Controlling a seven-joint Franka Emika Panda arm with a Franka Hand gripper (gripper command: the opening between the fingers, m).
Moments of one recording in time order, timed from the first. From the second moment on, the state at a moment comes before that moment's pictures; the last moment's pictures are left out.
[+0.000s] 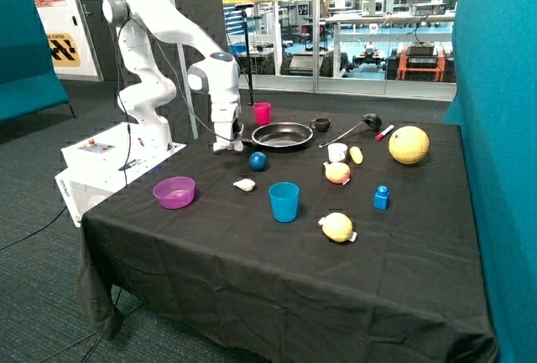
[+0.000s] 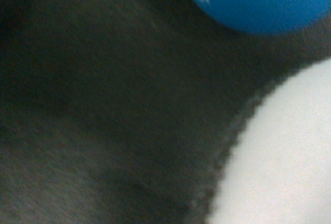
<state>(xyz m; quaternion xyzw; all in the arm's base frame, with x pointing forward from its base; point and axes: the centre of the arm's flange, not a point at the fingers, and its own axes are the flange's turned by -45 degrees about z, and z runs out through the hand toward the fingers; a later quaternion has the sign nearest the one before) 0.471 -0.129 0.353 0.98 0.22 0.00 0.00</state>
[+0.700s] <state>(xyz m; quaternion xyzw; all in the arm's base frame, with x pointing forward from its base) 0.491 -0.051 0.375 0.96 0.27 0.00 0.00</state>
